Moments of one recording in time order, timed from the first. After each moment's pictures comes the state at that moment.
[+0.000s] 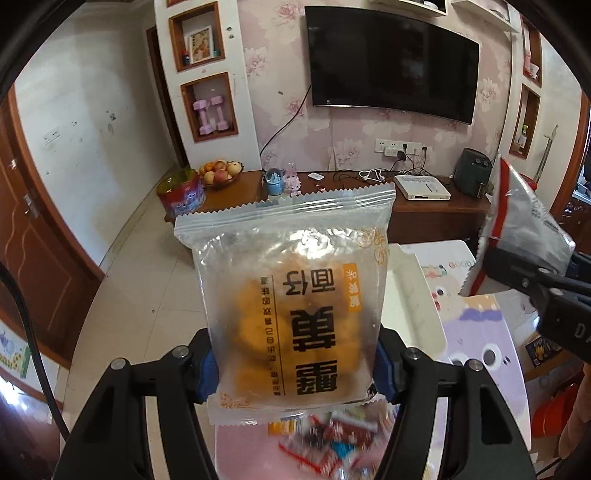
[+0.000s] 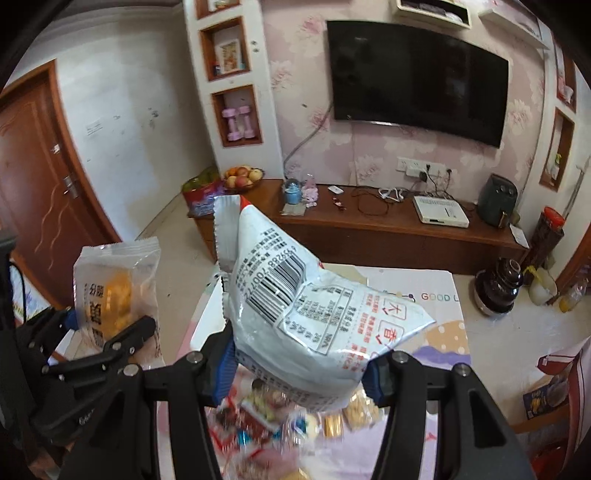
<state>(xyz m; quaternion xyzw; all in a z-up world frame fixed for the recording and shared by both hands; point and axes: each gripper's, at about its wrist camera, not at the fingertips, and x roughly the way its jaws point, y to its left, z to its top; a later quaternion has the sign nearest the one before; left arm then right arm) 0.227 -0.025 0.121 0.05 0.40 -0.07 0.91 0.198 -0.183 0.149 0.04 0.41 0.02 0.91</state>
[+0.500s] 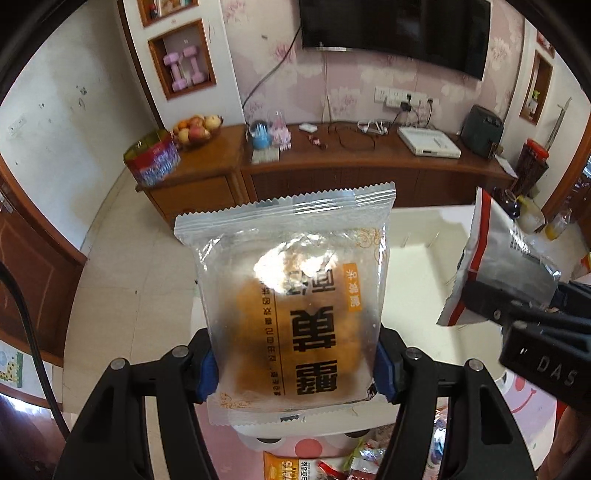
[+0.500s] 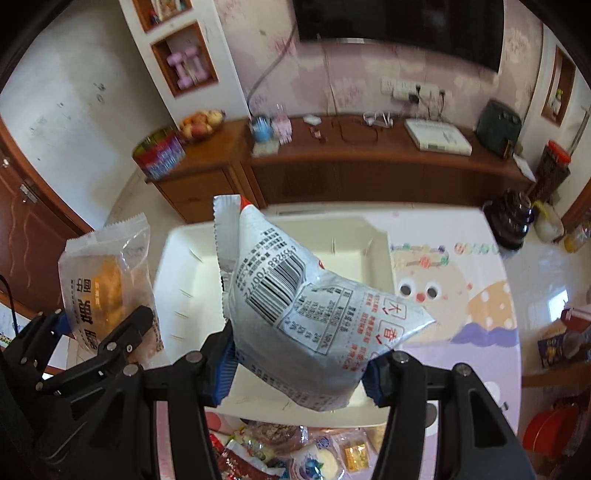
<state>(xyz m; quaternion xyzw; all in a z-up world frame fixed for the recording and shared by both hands) 0.351 -0.042 -0.008 0.07 0.48 -0.08 0.87 0.313 -0.186 0.008 0.09 0.53 -0.03 0.84</state>
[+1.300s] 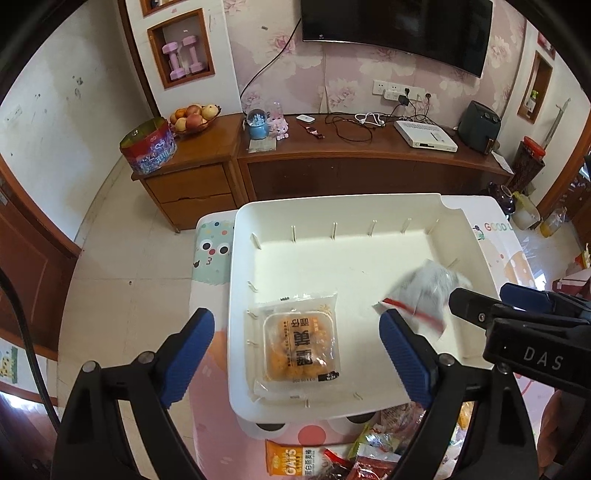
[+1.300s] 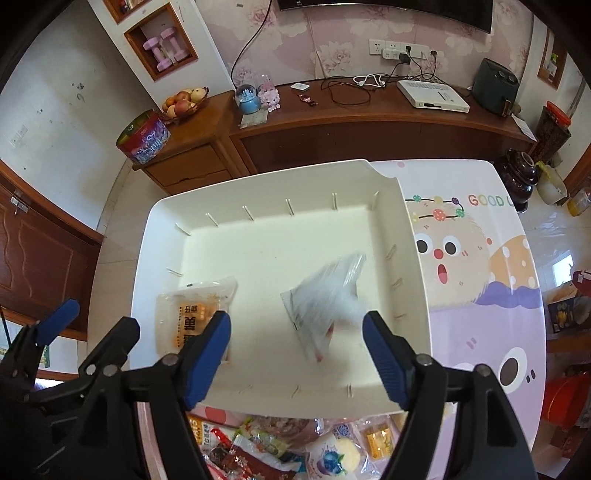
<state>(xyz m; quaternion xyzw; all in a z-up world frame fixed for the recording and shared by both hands) 0.334 -0.028 -0.009 0.06 0.49 -0.09 0.87 0.304 -0.186 -0.015 0.12 0.56 -0.04 0.82</state>
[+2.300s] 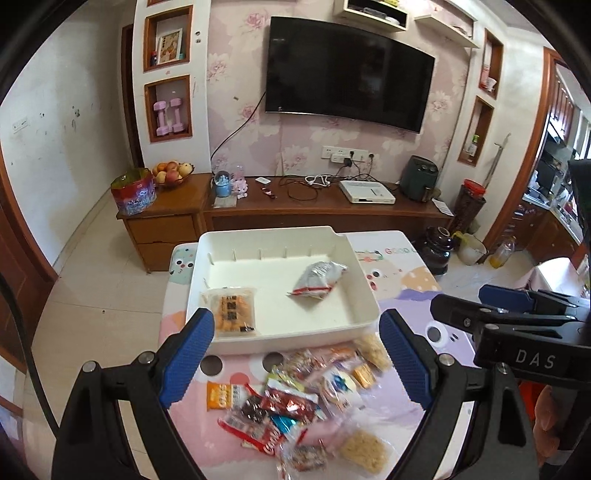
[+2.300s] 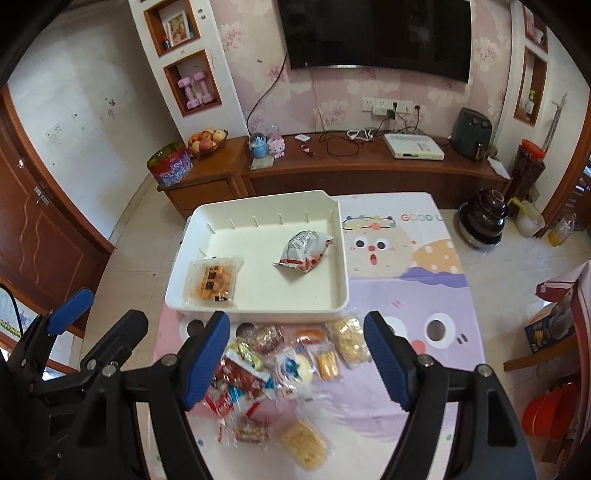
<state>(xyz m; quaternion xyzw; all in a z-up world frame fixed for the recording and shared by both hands) 0.130 -0.049 0.093 0.01 0.37 -0.16 0.92 0.117 -0.203 0.112 0.08 0.47 -0.04 0.88</state>
